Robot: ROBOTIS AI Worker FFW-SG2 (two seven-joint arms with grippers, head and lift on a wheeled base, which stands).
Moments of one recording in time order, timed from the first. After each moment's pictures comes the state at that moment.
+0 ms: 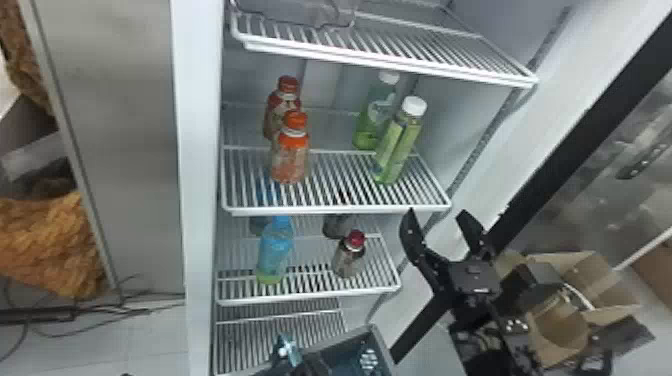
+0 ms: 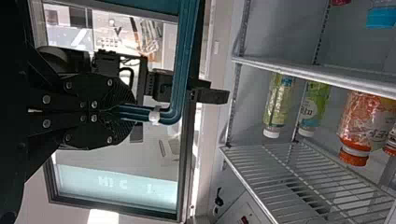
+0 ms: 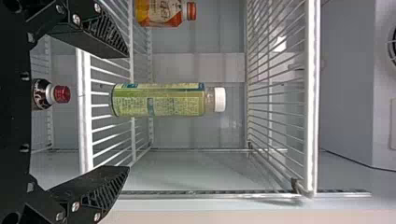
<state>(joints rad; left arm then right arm) 0.35 0.30 -0.44 -1.77 1.61 0.70 -0.54 0.44 -0.07 -0.27 -1.94 -0.19 -0.14 0.20</state>
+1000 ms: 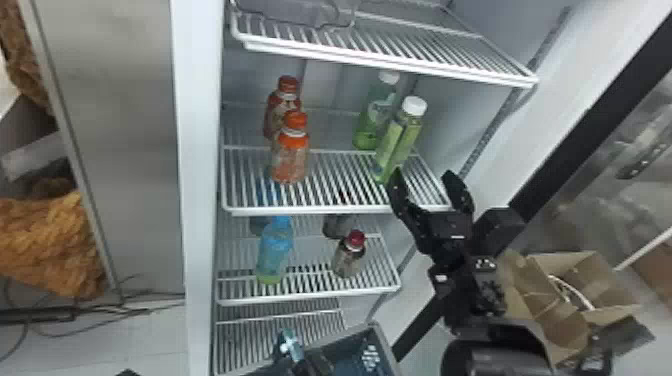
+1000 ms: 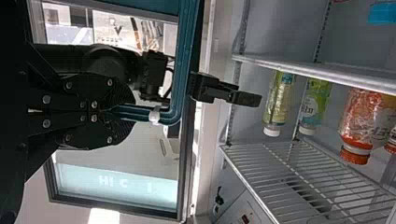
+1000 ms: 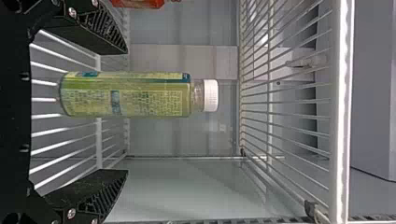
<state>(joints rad) 0.34 0.30 -0.45 -1.77 1.62 0.70 -0.54 0.15 -0.11 -0.25 -1.69 -0.17 -0.18 0.22</state>
